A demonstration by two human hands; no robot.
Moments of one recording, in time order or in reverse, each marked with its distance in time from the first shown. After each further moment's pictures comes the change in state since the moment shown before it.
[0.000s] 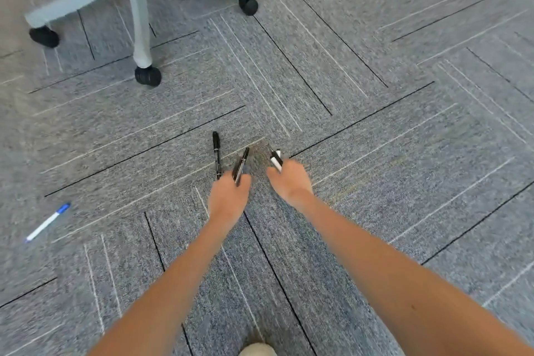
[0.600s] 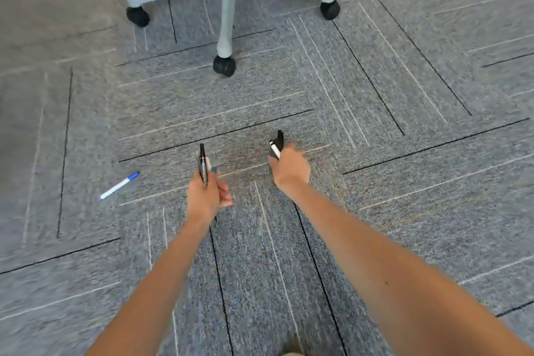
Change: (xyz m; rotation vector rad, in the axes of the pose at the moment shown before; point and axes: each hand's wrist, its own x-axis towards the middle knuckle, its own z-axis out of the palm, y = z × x) left_hand -0.015 -0.083 -0.117 -0.736 0.288 -0.290; right_hand 0.015 -0.108 0.080 -0.282 0.063 -0.133
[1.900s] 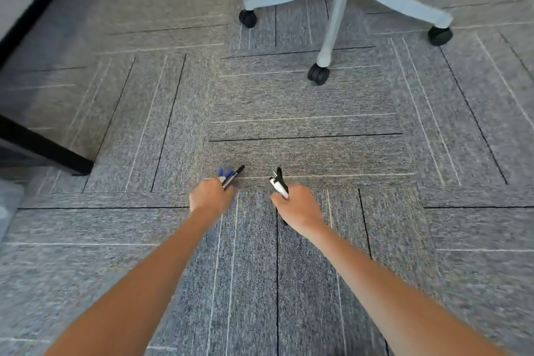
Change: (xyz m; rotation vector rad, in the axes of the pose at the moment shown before) left_hand 0.031 -0.037 -0.141 1.139 0.132 -0.113; right_hand -0.086 -0.066 0.067 0.231 -0.429 -0.341
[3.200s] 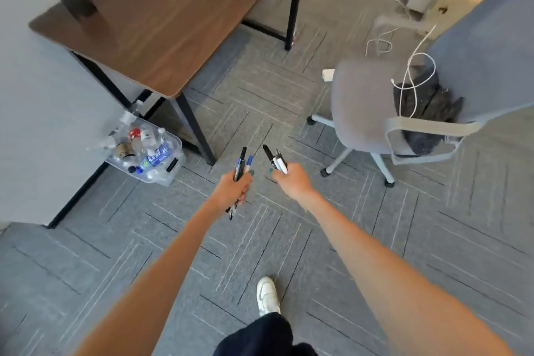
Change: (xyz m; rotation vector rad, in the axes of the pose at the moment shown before) left_hand -0.426 0.034 -0.658 -1.310 -0.129 -0.194; right_hand -0.335 -0.624 -0.303 -0.186 -0.313 -0.059
